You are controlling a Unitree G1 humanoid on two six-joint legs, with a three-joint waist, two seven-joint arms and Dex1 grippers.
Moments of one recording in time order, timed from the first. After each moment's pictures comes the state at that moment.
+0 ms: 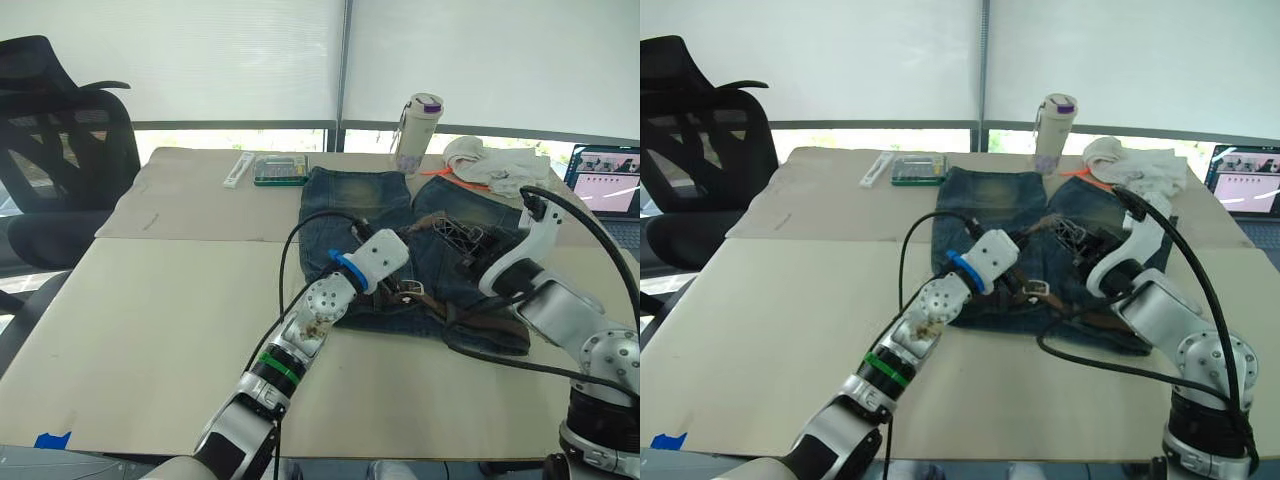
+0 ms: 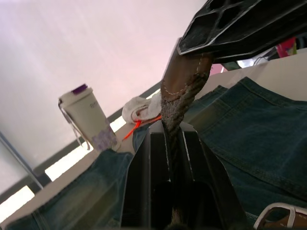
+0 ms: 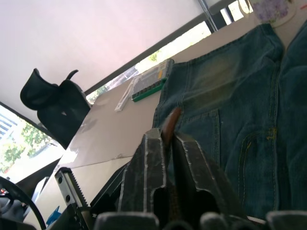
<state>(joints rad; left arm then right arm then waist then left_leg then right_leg) -0.73 -0.10 -0.28 0.45 0.16 -0.15 -0.26 -0.38 -0.56 -0.35 -0.41 1.39 0.89 -0.21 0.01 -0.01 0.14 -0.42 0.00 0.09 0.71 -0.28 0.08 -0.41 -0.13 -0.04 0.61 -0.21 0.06</state>
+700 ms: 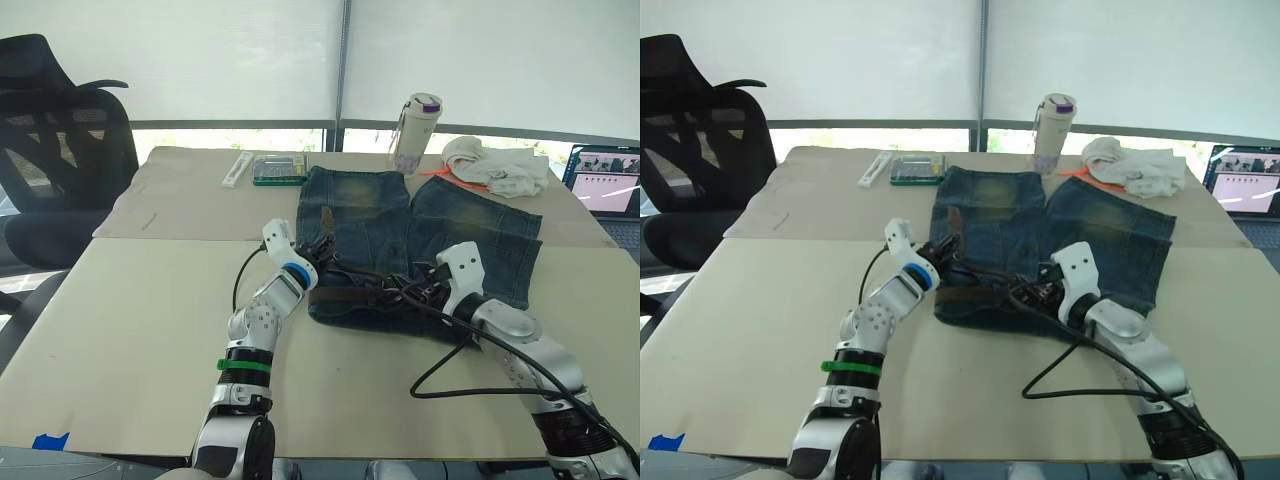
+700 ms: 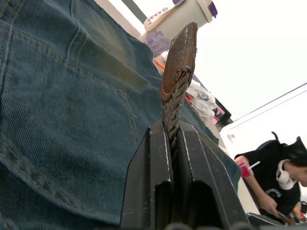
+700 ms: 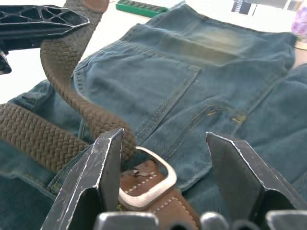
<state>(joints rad) -0.65 -0.12 0.18 0.31 -0.71 0.50 -0.16 -0.29 -0.59 0.08 -0.17 0.42 0.45 0.35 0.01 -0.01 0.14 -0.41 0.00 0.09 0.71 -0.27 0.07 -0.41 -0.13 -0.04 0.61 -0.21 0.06</state>
